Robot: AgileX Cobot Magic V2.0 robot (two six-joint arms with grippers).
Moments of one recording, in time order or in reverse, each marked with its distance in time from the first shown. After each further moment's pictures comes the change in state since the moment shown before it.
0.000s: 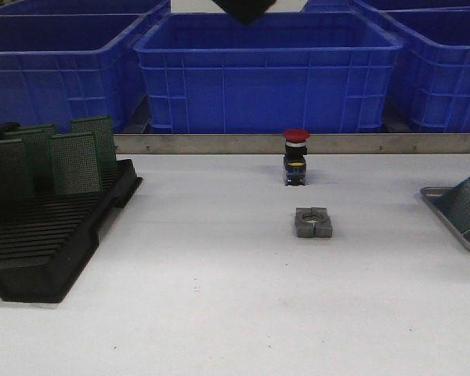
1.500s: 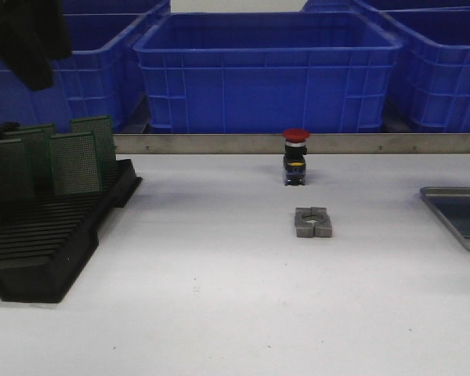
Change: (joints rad) left arm 0.410 0.135 -0.064 0.401 -0.002 0.000; right arm -0.035 -0.075 0.000 -0.039 0.021 0.000
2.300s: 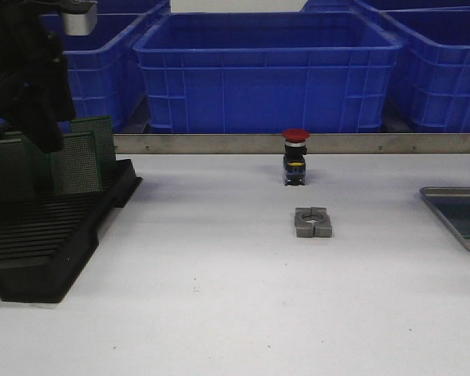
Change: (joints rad) left arm 0.054 0.182 0.000 -0.021 -0.136 0.063; right arm 0.000 0.000 0.000 0.000 0.005 0.000
